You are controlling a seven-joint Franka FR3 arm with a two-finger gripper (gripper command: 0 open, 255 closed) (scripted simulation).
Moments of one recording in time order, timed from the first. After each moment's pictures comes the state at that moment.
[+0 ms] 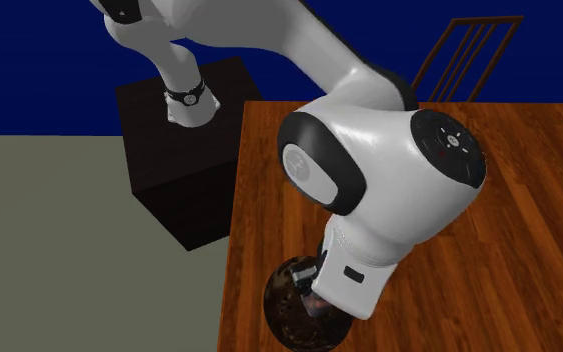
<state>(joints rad) -0.02 0.64 0.33 -1.30 -0.44 1.86 0.48</state>
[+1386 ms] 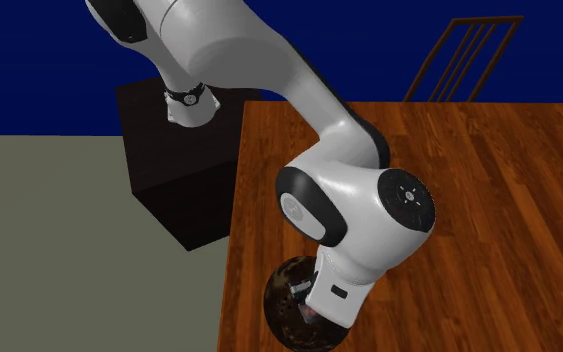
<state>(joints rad) -0.03 0.72 0.30 -1.37 -0.48 2.01 0.53</state>
